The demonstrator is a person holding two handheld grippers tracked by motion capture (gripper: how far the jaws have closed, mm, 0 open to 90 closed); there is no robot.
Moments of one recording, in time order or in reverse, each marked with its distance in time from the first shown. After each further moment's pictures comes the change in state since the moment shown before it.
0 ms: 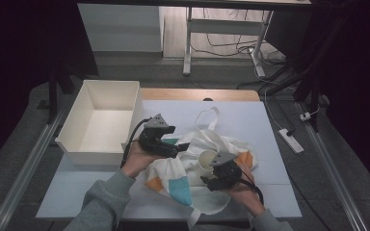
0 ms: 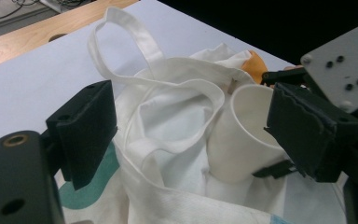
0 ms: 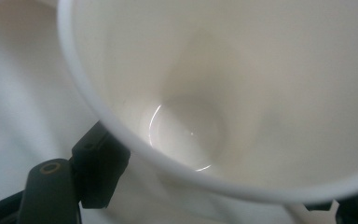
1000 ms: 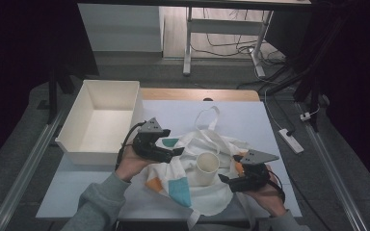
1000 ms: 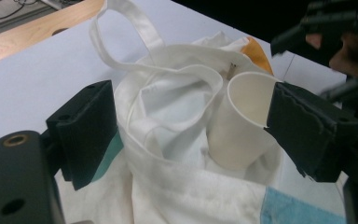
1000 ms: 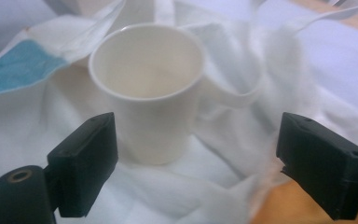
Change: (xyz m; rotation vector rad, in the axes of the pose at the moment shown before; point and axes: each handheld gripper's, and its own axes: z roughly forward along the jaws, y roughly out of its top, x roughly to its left) left arm -0.005 -0.013 -0.018 0.021 0.007 0.030; right arm -0.028 -0.022 -0.074 -0.229 -0.001 0.123
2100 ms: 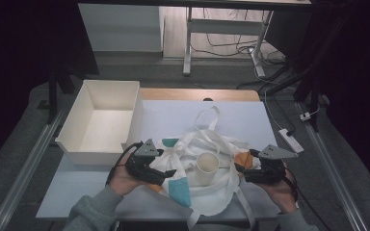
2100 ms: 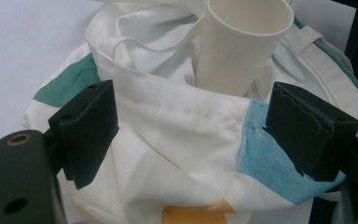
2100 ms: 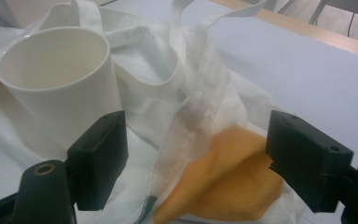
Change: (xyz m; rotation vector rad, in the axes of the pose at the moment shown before) left arm -0.022 -0.043 -0.003 0.128 0.015 0.054; right arm -0.033 -0.014 -0.017 -0.037 -0.136 0.062
